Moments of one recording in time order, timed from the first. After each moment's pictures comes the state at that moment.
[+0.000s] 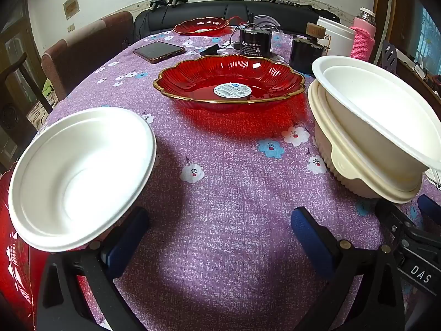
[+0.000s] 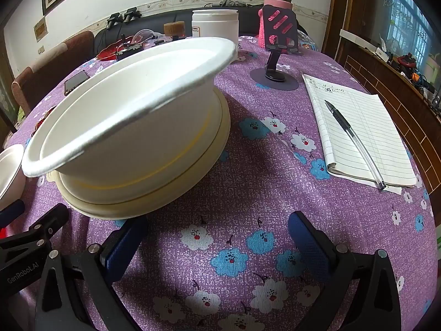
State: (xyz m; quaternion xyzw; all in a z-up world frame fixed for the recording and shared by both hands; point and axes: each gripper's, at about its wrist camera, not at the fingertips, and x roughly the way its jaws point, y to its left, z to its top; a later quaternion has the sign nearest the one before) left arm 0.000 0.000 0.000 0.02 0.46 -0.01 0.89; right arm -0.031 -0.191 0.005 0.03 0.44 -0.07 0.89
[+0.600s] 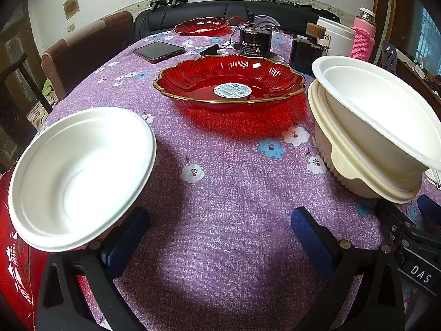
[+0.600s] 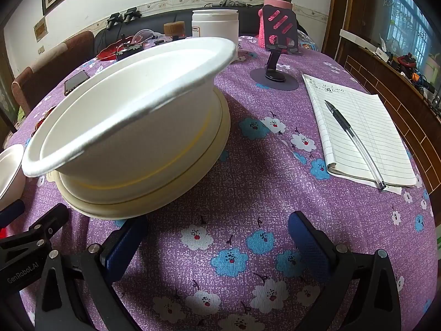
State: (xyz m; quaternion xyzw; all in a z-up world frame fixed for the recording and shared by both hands) left arm 0.000 0.000 0.000 0.02 0.46 -0.01 0.89; right arm -0.030 -0.193 0.004 0.03 0.45 -0.07 0.89
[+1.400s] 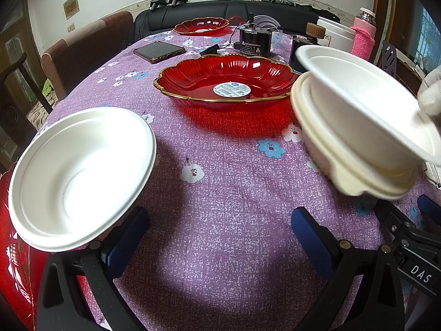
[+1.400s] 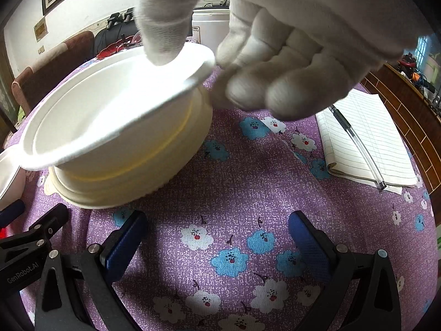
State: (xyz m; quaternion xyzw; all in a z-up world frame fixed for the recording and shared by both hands) left arm 0.000 0.000 0.000 0.02 0.46 -0.01 0.89; right arm -0.030 -0.191 0.004 0.04 0.45 -0.07 0.89
